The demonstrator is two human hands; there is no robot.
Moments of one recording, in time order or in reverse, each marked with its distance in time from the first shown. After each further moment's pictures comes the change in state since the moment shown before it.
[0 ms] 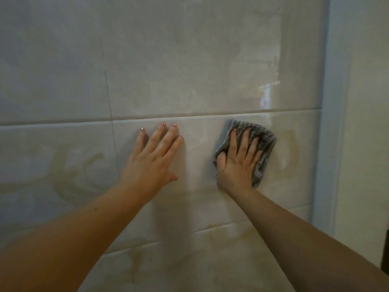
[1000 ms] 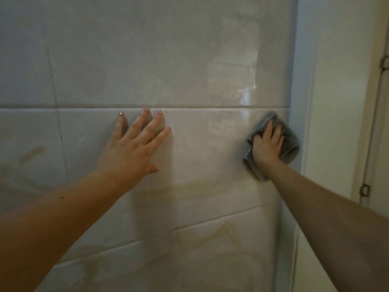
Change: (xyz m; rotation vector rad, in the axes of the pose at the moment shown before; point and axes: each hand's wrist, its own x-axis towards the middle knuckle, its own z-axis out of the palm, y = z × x) left_hand 0.033 0.027 0.014 -0.017 0.041 0.034; right_hand 0.099 0.151 -0.036 0.048 -0.134 0.355
